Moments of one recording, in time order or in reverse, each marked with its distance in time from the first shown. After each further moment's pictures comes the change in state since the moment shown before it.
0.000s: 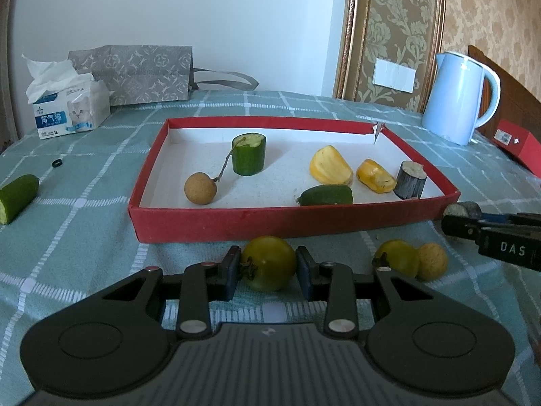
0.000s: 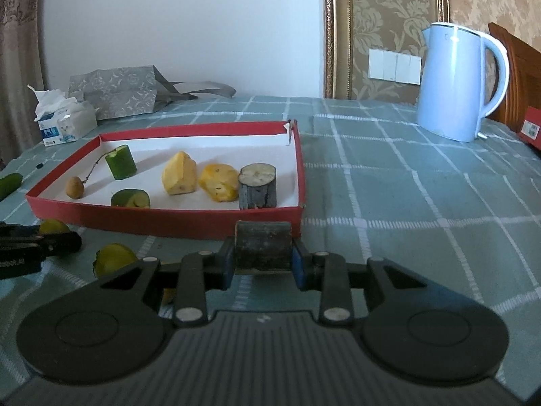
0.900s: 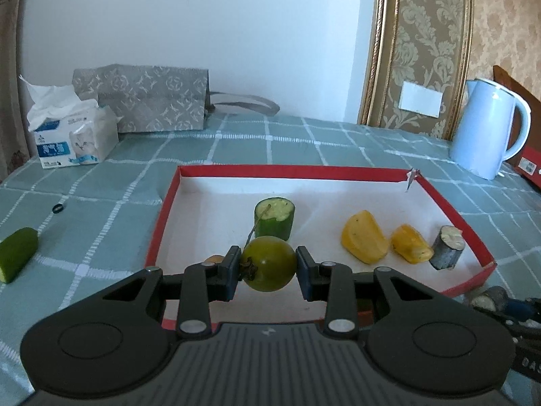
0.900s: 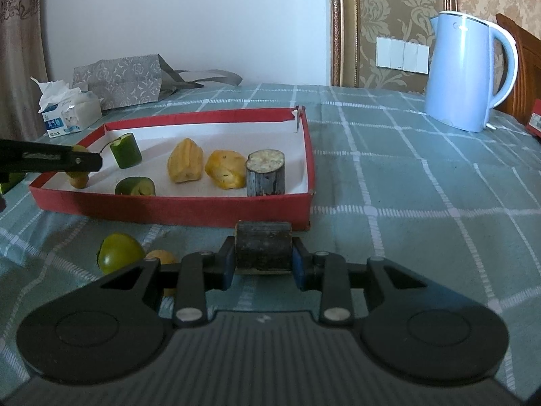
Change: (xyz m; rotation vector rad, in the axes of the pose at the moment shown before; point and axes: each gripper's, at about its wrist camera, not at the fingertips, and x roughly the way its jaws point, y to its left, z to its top) left arm 0.037 0.014 0.057 -0.041 -0.031 0.053; right arm 0.006 0.002 -0.004 -0.002 0.044 0.020
